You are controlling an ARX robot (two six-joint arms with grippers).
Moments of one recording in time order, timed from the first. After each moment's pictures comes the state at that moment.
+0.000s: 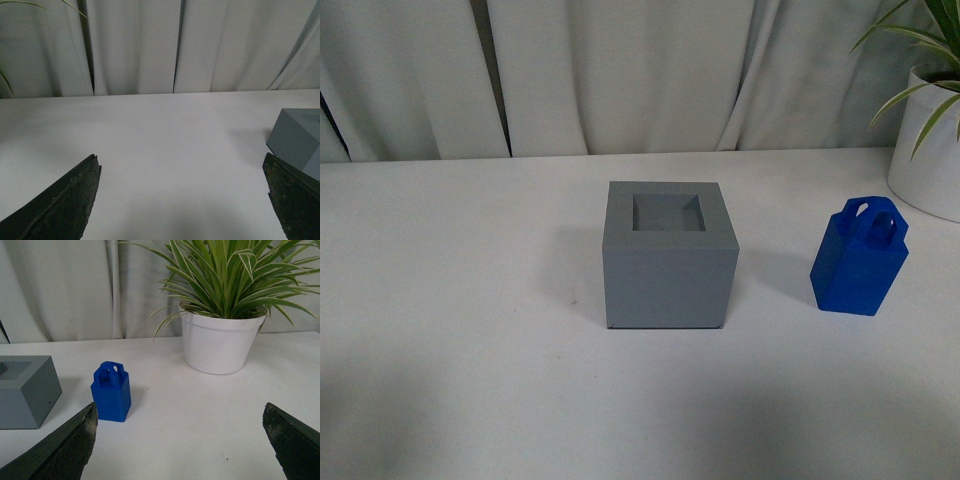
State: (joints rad) left arm 0.00 0.00 0.02 0.00 0.00 0.00; right arm 0.00 0.00 0.01 0.00 0.00 -0.01
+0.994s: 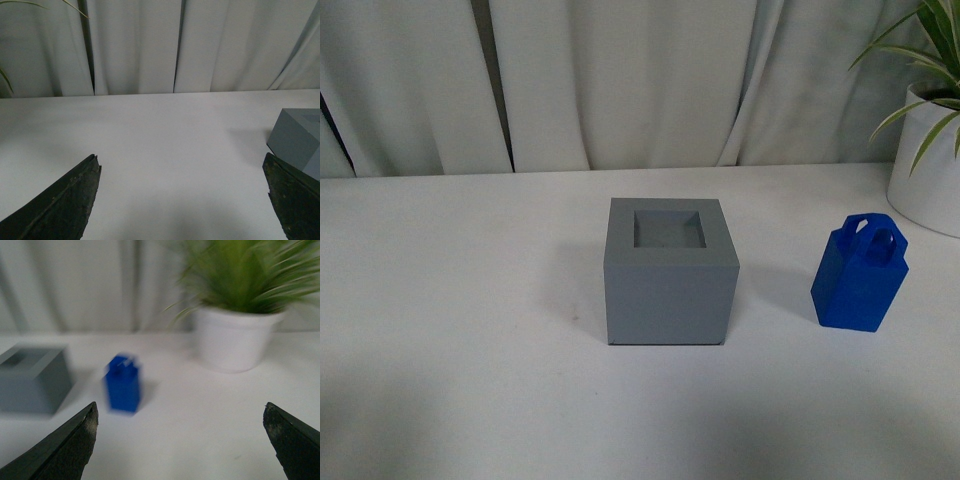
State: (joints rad) left arm 0.00 0.00 0.02 0.00 0.00 0.00; right arm -0.06 0.06 0.04 -0.07 -0.21 -0.05
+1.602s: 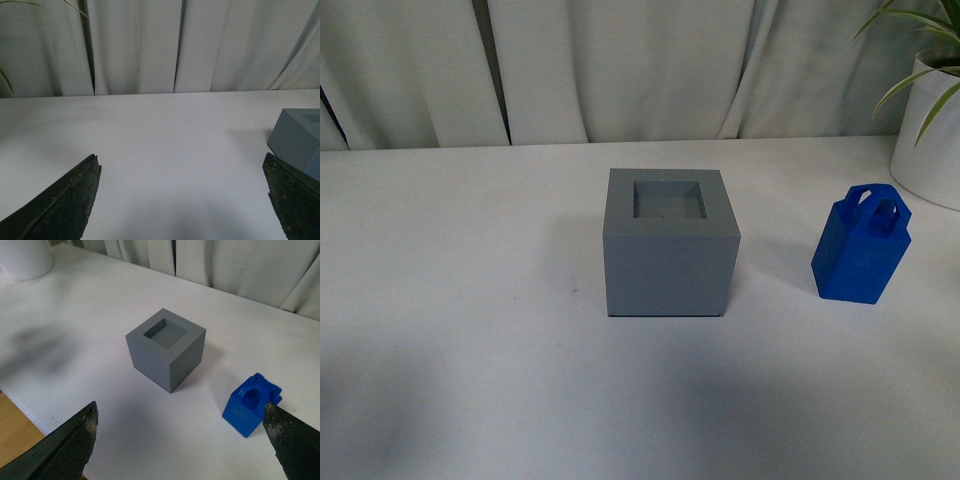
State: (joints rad) left arm 0.00 0.00 0.02 0.00 0.00 0.00; right arm -0.06 0.91 0.58 -0.14 -0.77 -0.31
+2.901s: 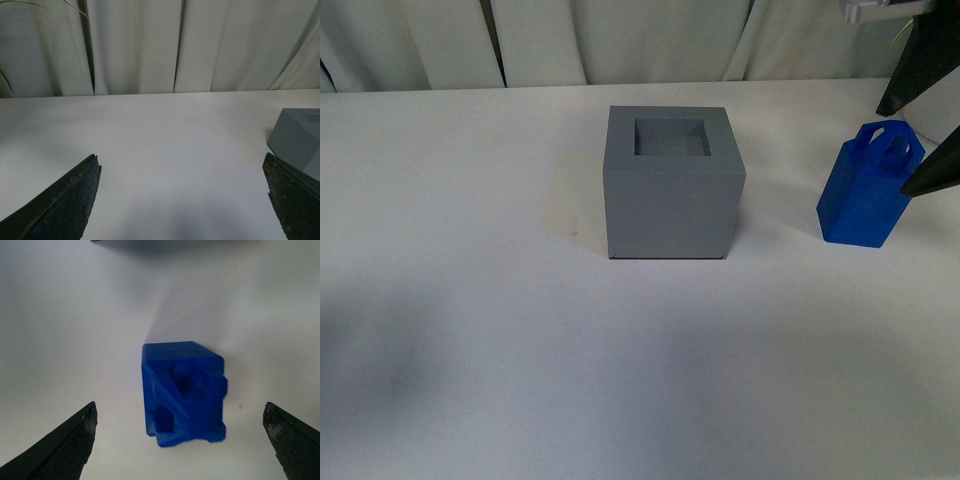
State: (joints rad) left arm 0.00 0.00 0.02 0.00 0.00 0.00; right arm 0.11 1.96 1.64 -1.01 -0.26 -1.28
